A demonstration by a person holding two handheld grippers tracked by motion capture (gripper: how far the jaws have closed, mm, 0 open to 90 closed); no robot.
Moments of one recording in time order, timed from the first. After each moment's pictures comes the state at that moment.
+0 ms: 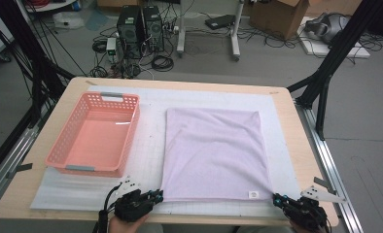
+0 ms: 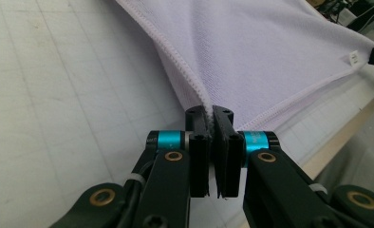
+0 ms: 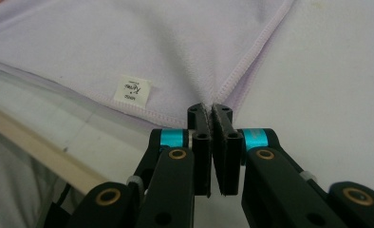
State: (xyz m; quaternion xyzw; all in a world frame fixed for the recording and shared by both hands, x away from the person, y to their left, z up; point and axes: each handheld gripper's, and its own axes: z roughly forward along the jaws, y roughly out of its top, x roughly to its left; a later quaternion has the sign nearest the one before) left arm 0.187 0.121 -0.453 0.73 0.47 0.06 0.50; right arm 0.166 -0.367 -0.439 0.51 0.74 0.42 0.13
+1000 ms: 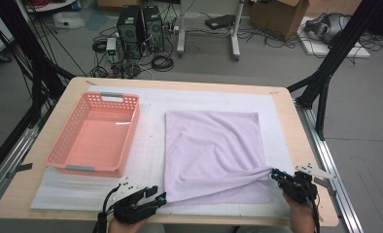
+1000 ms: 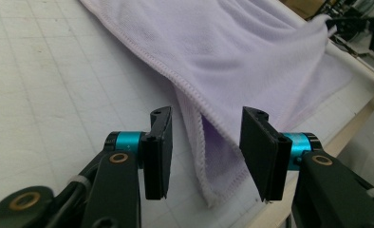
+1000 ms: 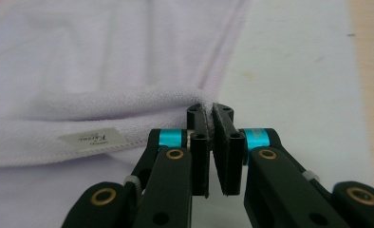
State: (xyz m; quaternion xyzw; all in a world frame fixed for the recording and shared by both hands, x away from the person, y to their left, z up) left arm 0.185 0.120 -0.455 0.73 0.45 0.09 0.52; right arm 0.235 -0.364 -0.441 0.57 0.68 0.41 0.21
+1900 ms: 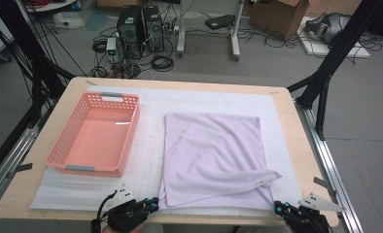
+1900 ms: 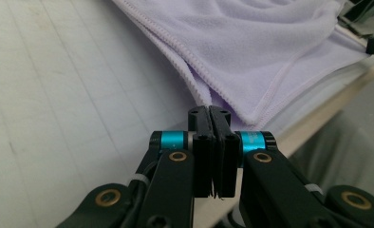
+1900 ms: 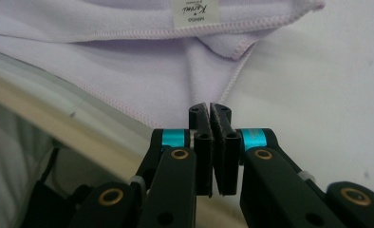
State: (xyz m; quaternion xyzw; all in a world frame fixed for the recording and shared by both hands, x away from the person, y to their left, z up) left arm 0.162 0.131 -0.450 0.74 0.45 0.05 0.50; right arm 0.144 -0.361 -0.433 0.50 0.76 0.38 0.16
